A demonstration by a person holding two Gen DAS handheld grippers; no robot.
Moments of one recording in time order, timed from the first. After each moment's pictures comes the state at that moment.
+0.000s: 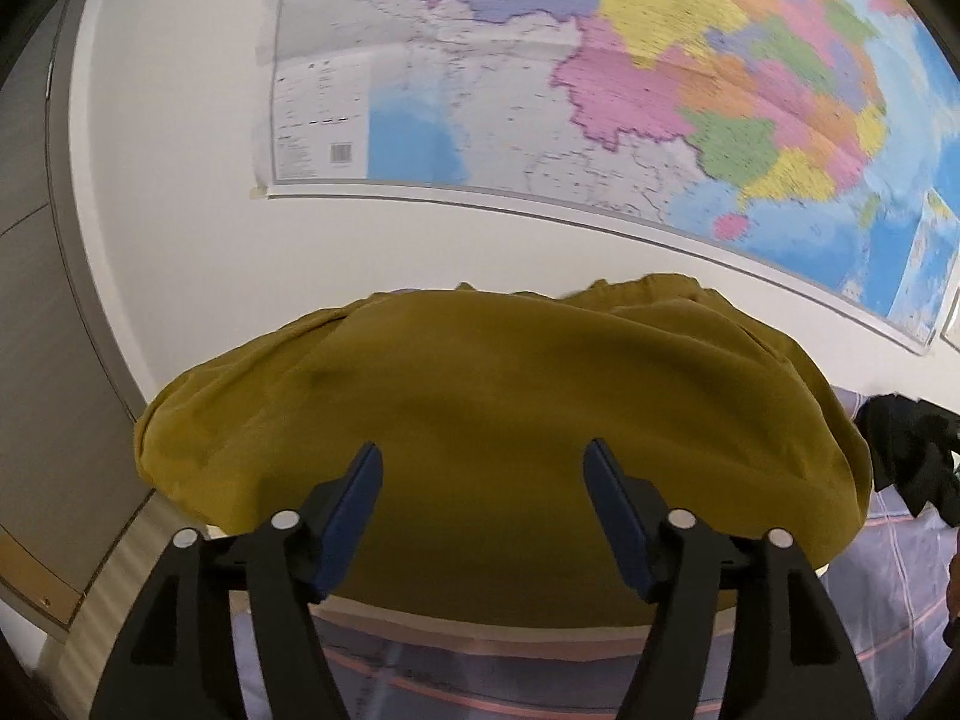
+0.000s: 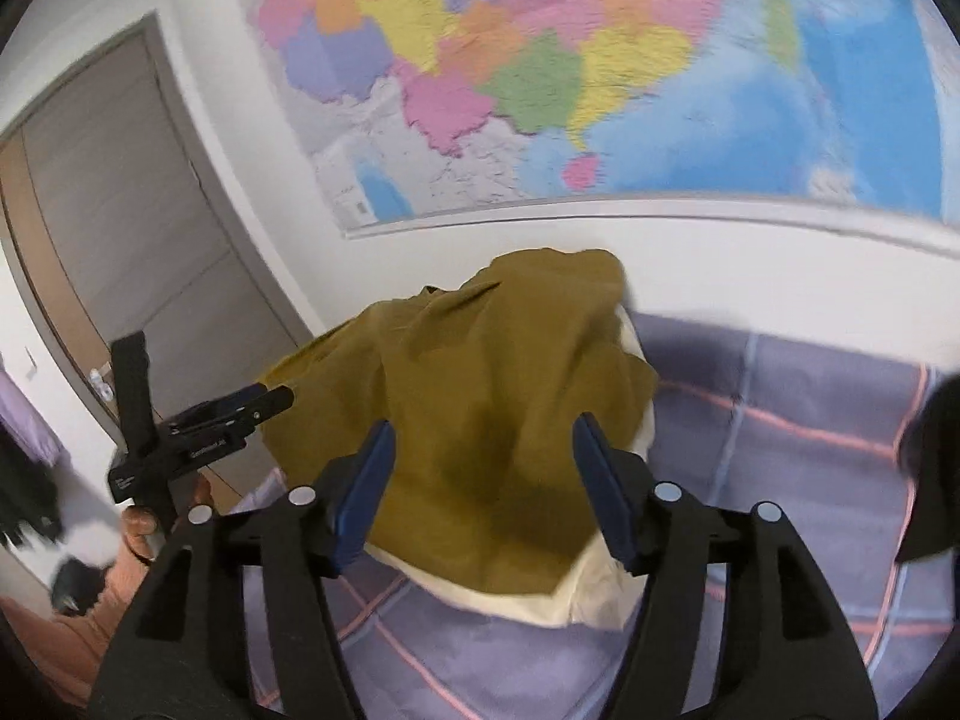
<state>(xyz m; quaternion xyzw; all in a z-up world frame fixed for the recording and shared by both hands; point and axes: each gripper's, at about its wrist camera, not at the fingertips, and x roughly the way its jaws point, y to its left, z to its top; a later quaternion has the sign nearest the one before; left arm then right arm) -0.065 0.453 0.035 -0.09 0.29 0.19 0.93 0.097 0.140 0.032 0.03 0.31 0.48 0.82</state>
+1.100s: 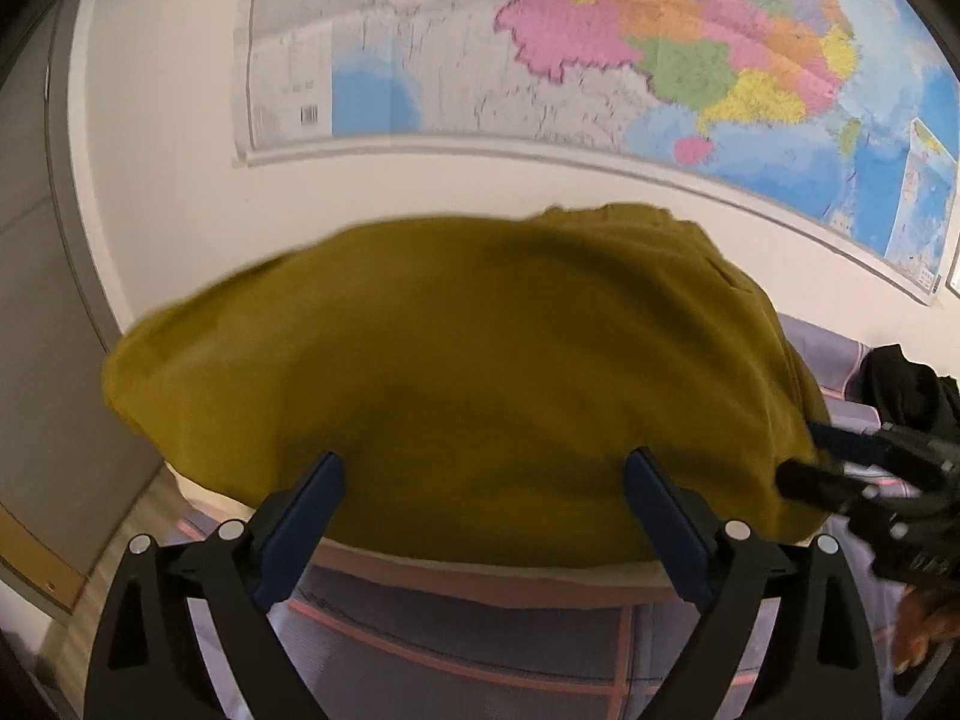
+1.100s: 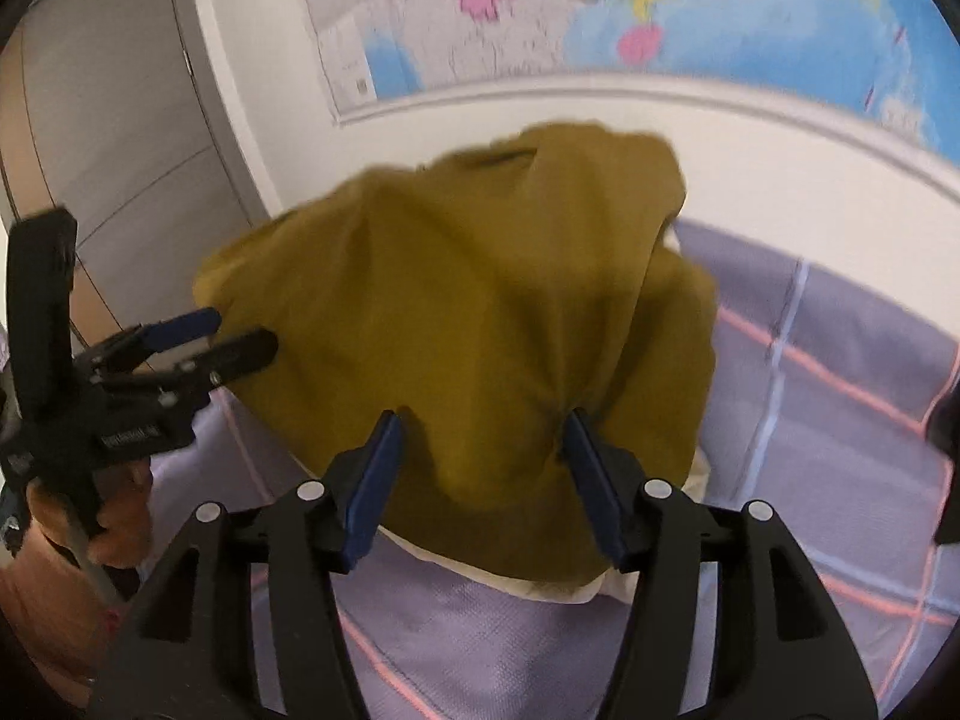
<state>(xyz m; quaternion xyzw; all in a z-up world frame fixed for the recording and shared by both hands) -0.065 0.402 0.002 -0.09 0.32 0.20 0.92 0.080 0.182 -0.038 -0.07 0.34 0.46 0.82</state>
